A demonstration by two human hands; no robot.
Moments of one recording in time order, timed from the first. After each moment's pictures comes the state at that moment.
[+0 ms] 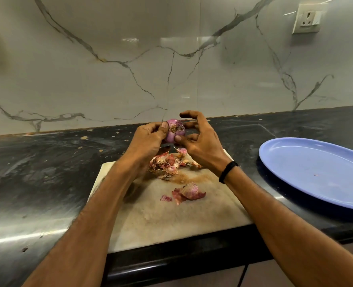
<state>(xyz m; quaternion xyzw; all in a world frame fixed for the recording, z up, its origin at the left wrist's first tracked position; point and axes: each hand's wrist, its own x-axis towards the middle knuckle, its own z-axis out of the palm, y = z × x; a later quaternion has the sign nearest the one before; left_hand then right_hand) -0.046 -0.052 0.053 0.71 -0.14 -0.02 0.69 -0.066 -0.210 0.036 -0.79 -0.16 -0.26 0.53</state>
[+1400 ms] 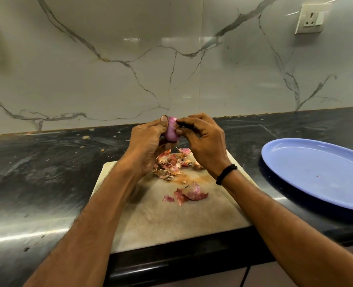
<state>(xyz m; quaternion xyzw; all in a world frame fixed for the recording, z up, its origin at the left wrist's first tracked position) -0.052 -0.056 0.060 0.59 -0.07 -0.04 0.80 -0.060 -0.204 0.028 -0.77 -0.17 -0.47 0.38</state>
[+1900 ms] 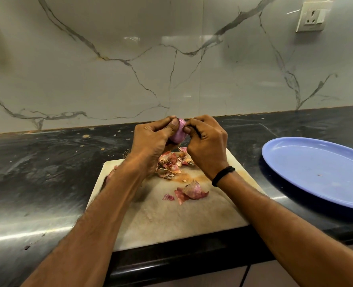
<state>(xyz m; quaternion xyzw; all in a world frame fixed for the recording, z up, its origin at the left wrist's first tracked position) -0.055 -0.062 0.054 0.62 -0.12 0.01 0.78 -0.059 -0.201 0.021 -0.76 -0.13 -0.55 0.32</state>
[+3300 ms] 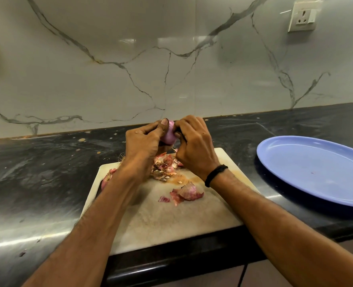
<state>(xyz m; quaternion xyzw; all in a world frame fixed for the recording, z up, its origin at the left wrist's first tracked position) -0.058 -0.064 0.053 0.62 -0.08 0.06 0.78 -0.060 -0.193 0.024 -0.80 -0.19 -0.52 0.23</state>
